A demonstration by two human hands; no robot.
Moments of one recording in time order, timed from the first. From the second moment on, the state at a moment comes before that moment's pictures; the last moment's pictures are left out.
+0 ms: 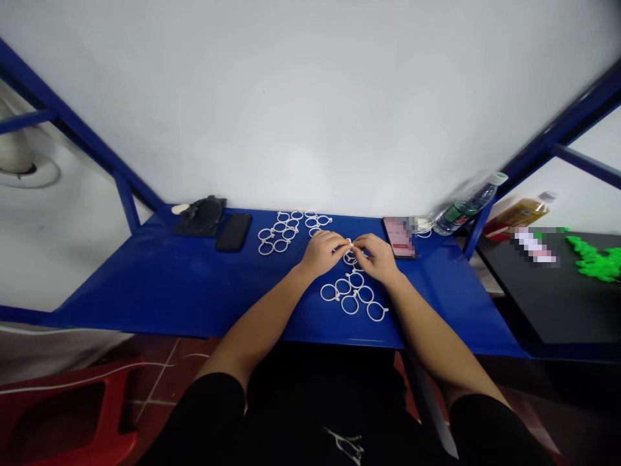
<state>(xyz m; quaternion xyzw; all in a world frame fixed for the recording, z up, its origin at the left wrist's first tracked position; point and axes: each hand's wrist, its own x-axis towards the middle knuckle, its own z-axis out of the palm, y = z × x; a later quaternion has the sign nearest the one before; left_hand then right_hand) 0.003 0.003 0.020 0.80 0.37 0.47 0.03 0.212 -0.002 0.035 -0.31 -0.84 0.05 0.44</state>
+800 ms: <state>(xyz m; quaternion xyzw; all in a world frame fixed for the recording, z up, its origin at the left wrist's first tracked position) -0.025 0.023 0.015 0.77 0.49 0.40 0.09 0.215 0.003 0.028 -0.37 -0.85 0.07 0.38</state>
